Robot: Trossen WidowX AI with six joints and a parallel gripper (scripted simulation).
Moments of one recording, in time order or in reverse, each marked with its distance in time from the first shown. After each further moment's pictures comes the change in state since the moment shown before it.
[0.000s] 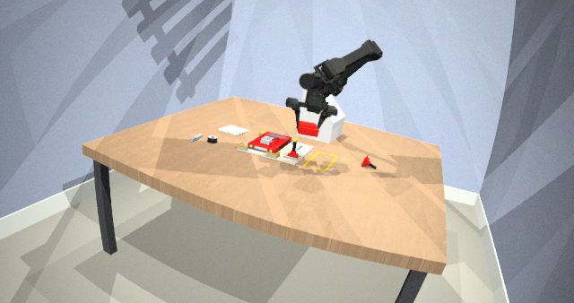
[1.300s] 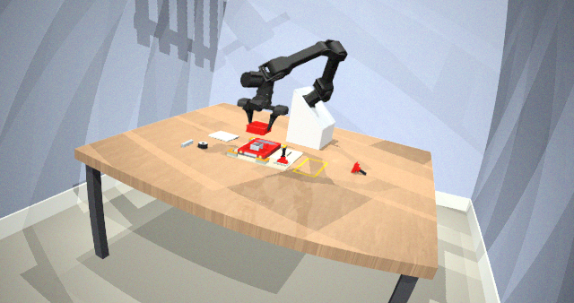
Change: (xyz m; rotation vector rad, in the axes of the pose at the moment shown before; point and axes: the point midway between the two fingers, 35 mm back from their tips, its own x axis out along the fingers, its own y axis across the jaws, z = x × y) arm 0.010 -0.138 -0.045 0.376 0.002 0.032
